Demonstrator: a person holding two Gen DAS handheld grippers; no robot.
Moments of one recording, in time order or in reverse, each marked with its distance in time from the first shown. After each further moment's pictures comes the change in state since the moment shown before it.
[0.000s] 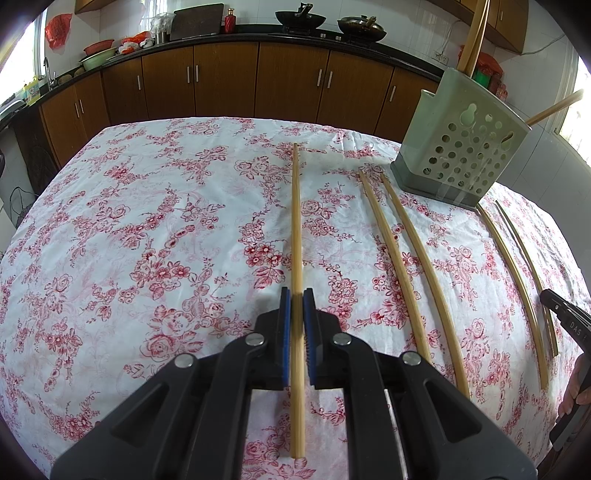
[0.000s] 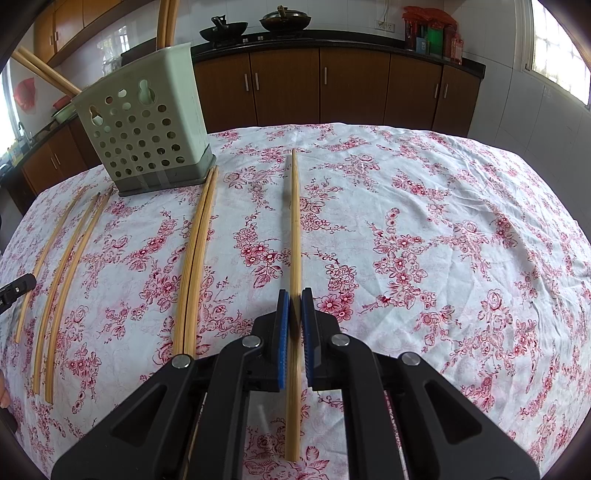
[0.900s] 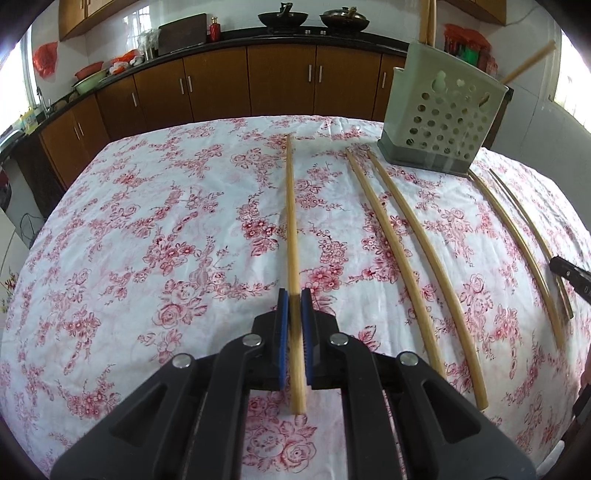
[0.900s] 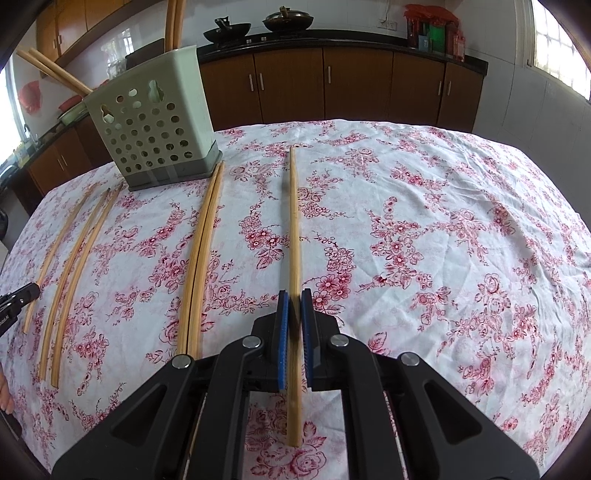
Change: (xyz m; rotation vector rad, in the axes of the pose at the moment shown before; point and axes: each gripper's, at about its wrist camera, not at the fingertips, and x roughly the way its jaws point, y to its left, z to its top) left arm -0.017 -0.014 -0.023 0.110 0.007 0.064; right arm -0.013 -0.002 -0.011 0.003 0.001 0.026
